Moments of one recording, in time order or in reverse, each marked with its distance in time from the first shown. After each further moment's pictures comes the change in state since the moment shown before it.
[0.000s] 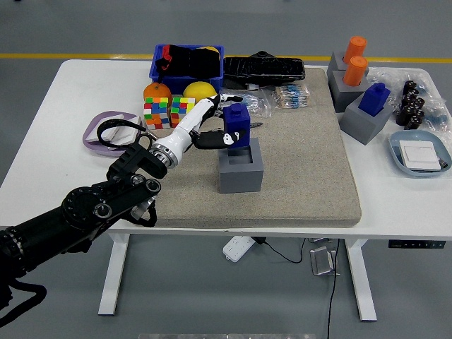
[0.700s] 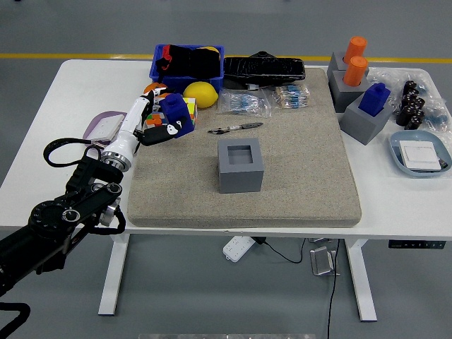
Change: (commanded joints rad) left arm 0.147 0.061 -0.165 0.078 -0.018 0.064 -0.109; right arm -0.007 0.005 0.022 0.000 -0.016 0.002 0.004
